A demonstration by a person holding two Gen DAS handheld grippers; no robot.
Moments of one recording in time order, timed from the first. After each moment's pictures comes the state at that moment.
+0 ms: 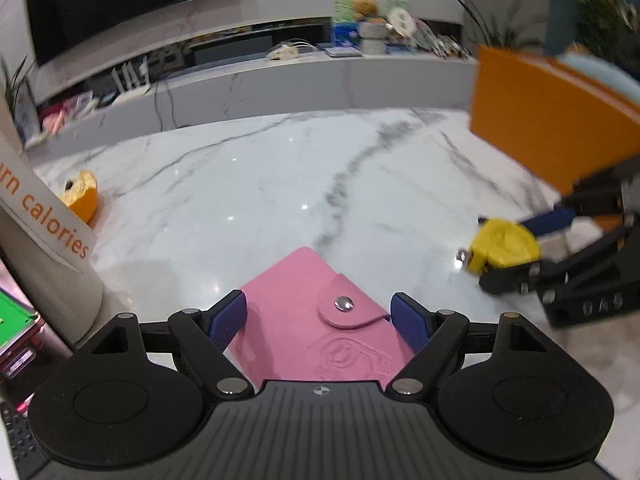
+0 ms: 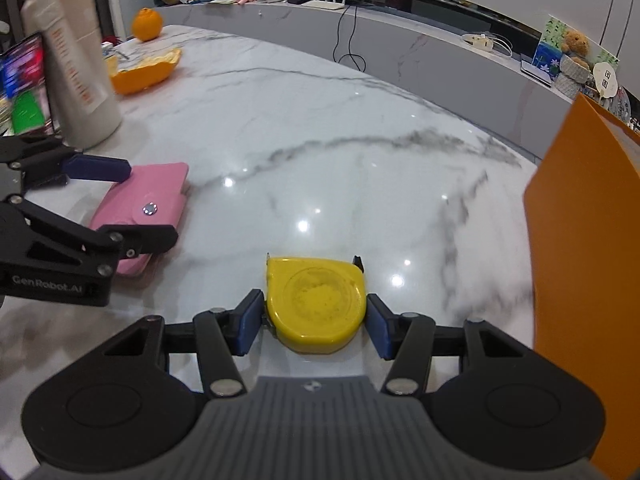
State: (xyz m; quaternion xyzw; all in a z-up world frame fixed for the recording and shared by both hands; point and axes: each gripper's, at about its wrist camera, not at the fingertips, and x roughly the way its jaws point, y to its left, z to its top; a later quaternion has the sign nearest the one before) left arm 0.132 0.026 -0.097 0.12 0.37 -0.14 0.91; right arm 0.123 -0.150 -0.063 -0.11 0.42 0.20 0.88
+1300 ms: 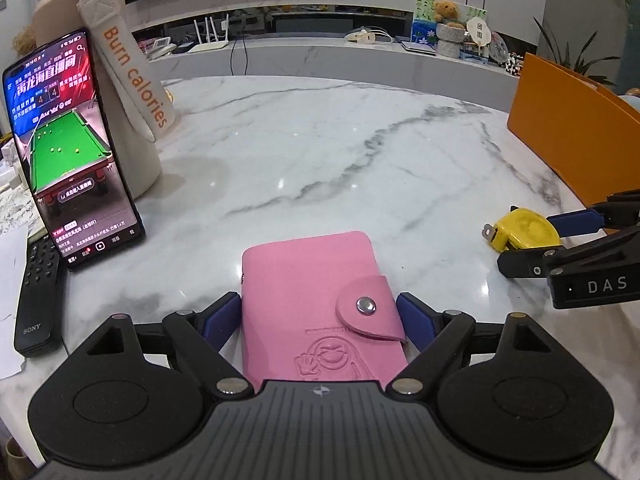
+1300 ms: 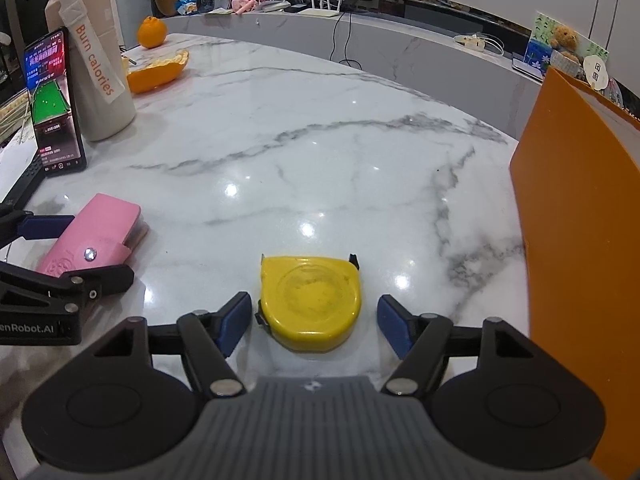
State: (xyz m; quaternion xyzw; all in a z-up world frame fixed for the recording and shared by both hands) left arm 0.076 0.033 -0.105 0.01 0.39 -0.03 0.92; right arm 0.092 -0.162 -0.068 -0.10 0.41 0.20 0.89
